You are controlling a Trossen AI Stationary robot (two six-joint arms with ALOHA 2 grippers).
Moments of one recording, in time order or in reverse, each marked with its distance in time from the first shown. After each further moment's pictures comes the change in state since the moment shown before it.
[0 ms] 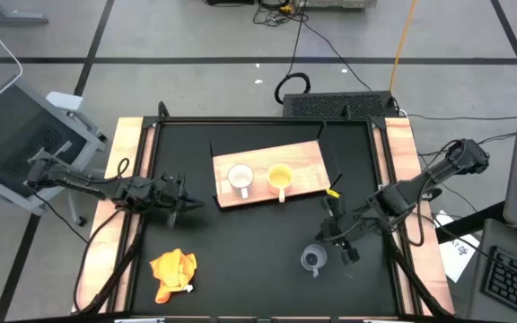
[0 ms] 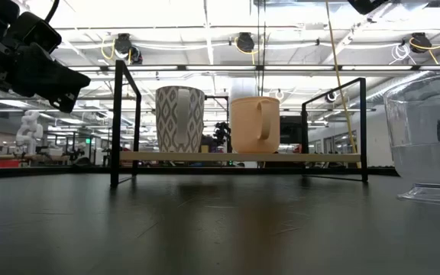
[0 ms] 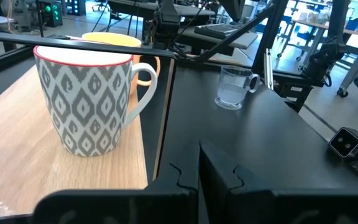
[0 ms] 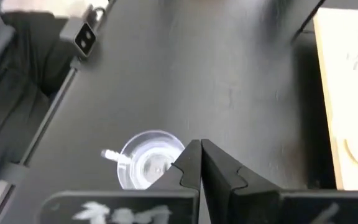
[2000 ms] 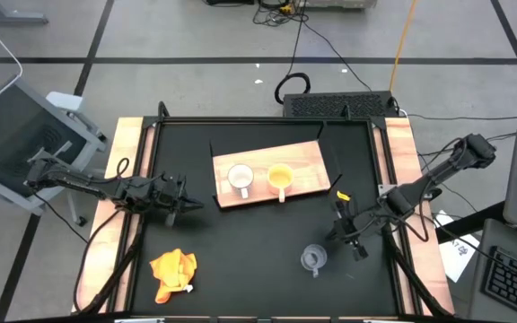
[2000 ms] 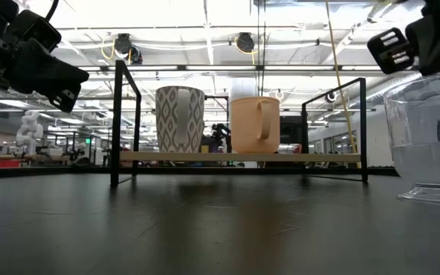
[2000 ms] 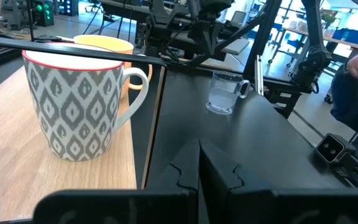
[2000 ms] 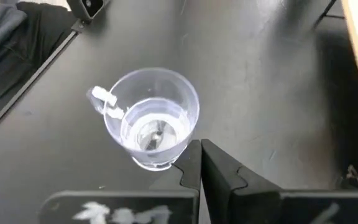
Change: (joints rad) left arm 0.000 0.000 0.000 0.022 0.028 -0.028; right arm 0.044 -0.248 -0.508 0.398 0.005 -0.061
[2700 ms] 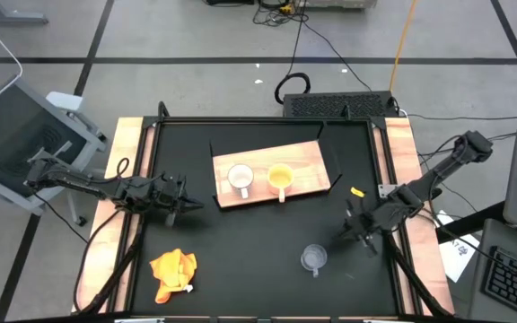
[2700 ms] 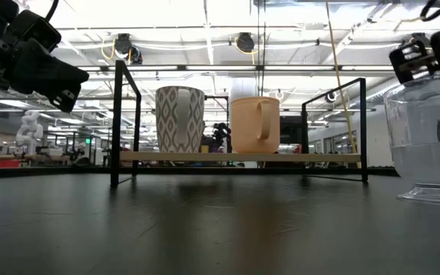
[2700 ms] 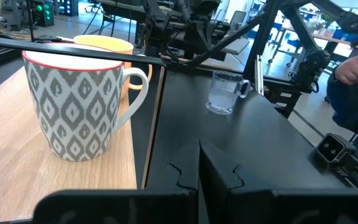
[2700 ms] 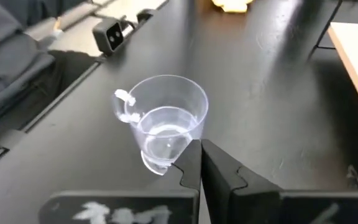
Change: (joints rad) left arm 0.000 0.000 0.000 -0.001 0.000 0.002; right arm 0.076 -0.298 -0.258 0.189 0.053 0.023
